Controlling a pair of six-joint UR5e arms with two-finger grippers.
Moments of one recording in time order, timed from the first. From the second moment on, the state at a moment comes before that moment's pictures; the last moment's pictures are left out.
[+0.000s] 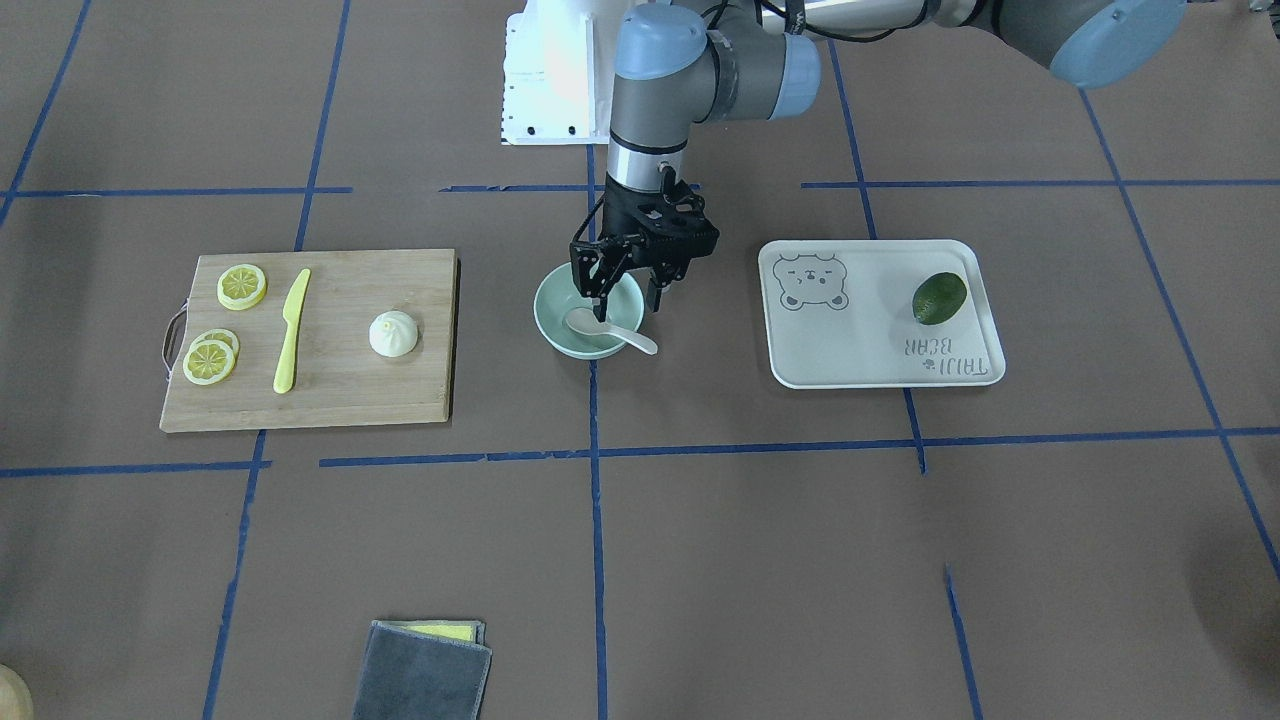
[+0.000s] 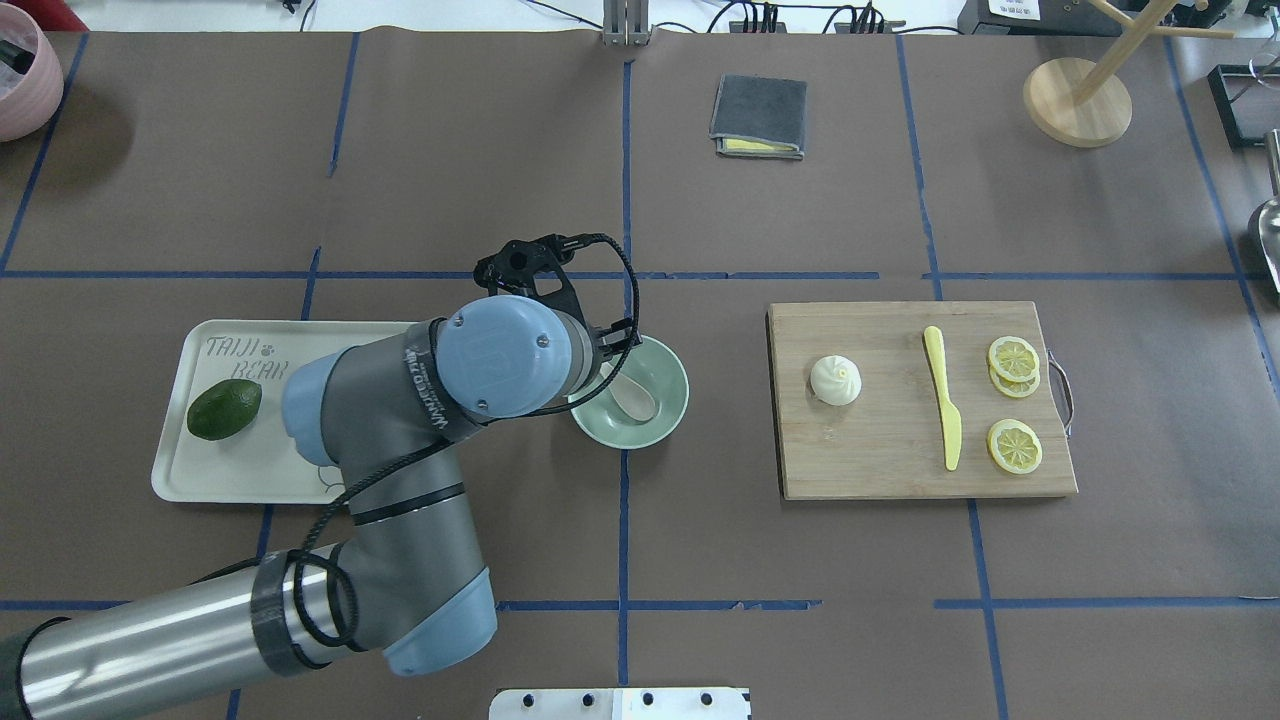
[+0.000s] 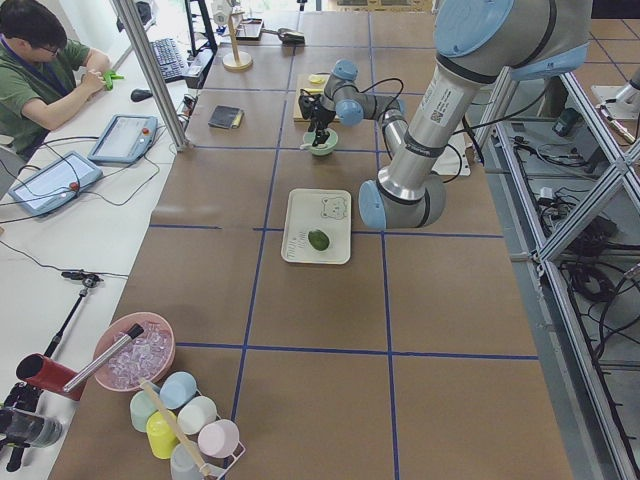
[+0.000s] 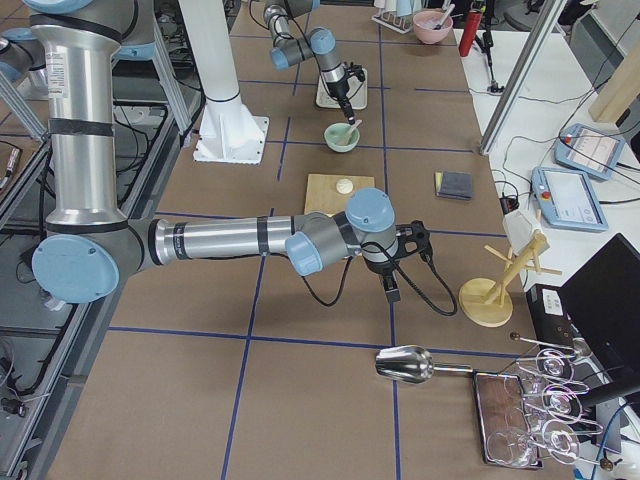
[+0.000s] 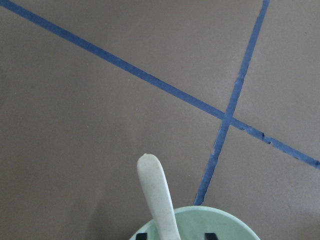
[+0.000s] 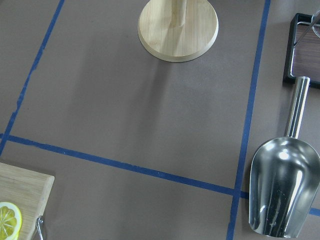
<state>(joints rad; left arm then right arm) -0.43 -2.25 -1.73 -1.71 -1.53 -1.52 1.48 -1.59 1.69 -1.18 2.36 0.21</state>
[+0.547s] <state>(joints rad) -0.74 -2.07 -1.96 -1.67 -1.82 -0.86 1.40 -1.58 1.71 -1.02 2.37 0.30</state>
